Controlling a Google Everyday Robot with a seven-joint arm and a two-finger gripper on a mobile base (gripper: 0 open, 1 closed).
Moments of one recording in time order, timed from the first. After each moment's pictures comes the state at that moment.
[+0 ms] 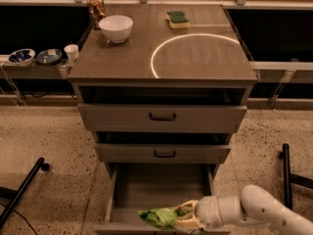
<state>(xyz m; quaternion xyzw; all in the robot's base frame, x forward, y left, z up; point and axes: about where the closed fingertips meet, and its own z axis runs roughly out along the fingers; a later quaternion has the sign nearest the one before) 0.375 -0.080 0.458 -0.49 0.68 0.43 0.34</state>
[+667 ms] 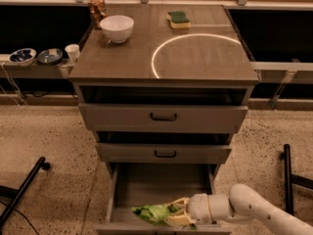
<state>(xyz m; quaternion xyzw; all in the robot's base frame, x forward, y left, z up) 0.390 -0.053 0.428 -0.48 0.66 0.45 0.35</state>
